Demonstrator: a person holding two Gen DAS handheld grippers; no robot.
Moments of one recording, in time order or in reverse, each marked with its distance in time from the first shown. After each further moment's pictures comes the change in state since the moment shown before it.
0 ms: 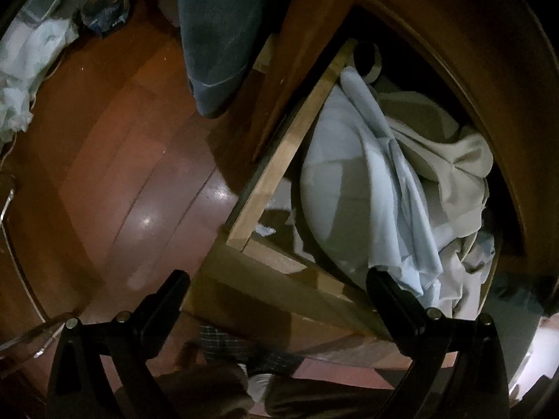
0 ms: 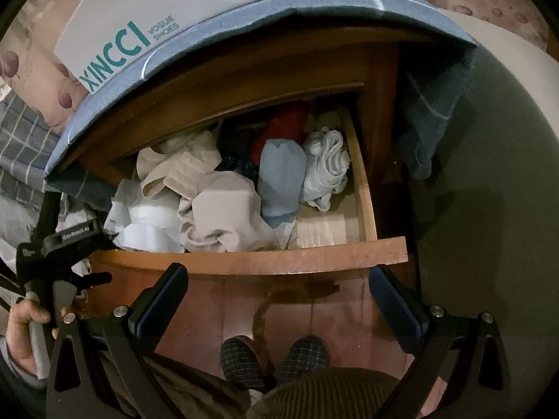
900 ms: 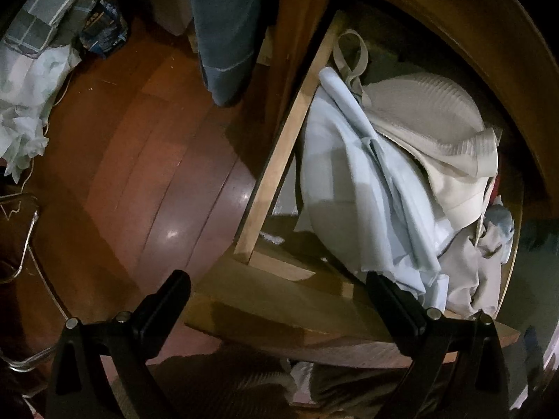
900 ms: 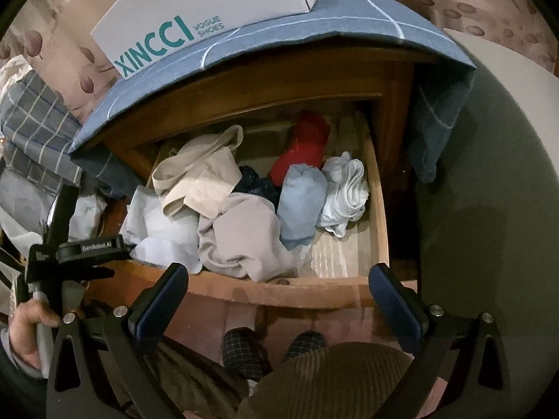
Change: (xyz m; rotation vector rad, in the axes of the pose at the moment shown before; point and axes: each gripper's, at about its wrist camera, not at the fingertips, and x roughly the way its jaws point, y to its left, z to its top) left arm -0.007 -0.013 -0.012 0.124 0.011 0.115; right arm -0.009 0.018 0.011 -0.091 -0.009 0.018
